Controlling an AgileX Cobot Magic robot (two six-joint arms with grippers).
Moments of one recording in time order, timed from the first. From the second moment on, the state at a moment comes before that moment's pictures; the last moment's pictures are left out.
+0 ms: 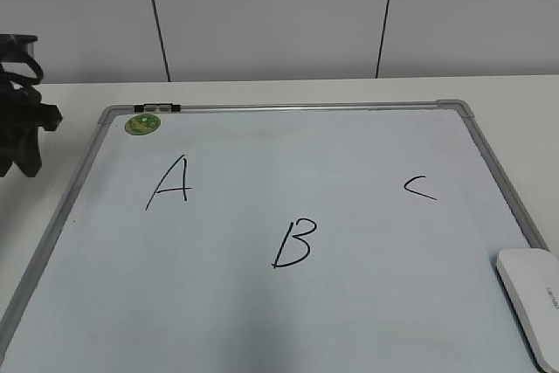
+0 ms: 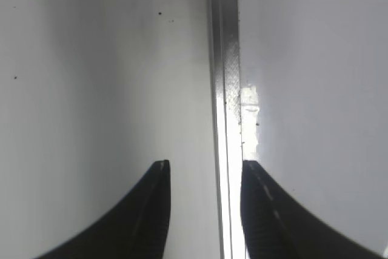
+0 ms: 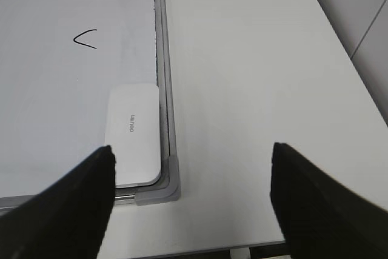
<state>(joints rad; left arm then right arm) -0.08 1.88 -1.38 0.01 1.02 -0.07 0.05 -0.02 -0.50 -0.16 1.15 0.10</state>
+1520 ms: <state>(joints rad) -0.08 2.08 -1.38 0.00 0.86 -0.07 0.05 -0.02 -0.50 -0.16 1.15 0.10</state>
